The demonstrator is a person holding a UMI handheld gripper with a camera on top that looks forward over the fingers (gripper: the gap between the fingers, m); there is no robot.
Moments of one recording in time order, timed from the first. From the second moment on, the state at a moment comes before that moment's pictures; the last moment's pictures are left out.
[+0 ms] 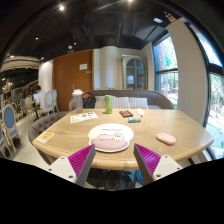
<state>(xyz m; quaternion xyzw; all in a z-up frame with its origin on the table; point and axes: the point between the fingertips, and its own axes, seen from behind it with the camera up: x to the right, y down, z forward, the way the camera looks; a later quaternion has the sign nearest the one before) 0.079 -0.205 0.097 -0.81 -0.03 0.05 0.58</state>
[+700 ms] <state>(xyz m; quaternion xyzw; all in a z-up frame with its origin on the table) 0.241 -0.144 0.040 -0.83 0.03 -0.05 0.55</state>
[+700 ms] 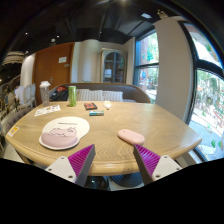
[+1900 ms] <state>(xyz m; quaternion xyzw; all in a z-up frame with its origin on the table) 0.327 -0.033 0.050 -0.81 0.16 -0.10 0.56</state>
